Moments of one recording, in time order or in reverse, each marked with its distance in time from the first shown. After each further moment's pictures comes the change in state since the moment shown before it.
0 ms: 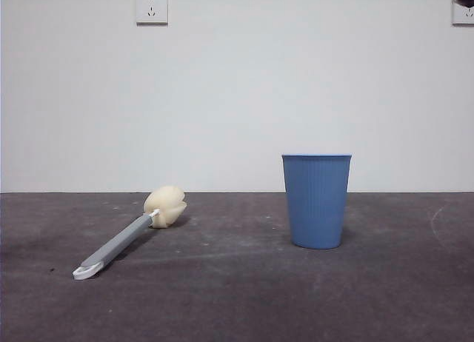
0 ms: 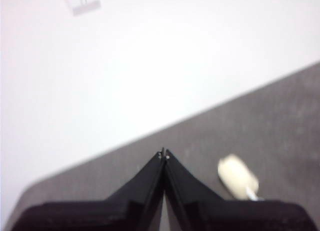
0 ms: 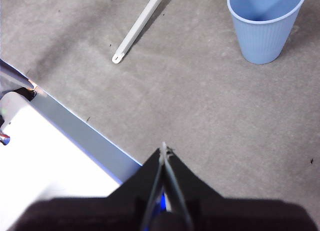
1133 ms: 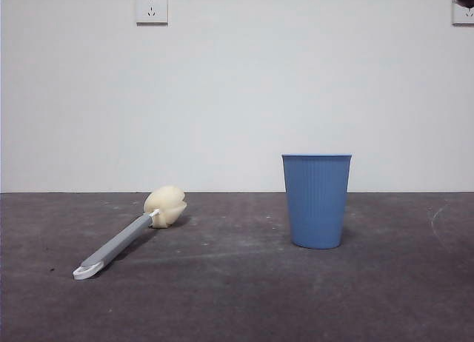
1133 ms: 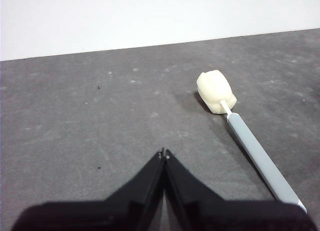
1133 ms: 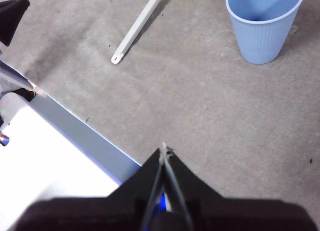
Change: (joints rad) left arm 0.039 -0.315 -0.415 -0.072 0.000 -0.240; right arm 0.000 0.000 0.000 0.000 0.000 0.000
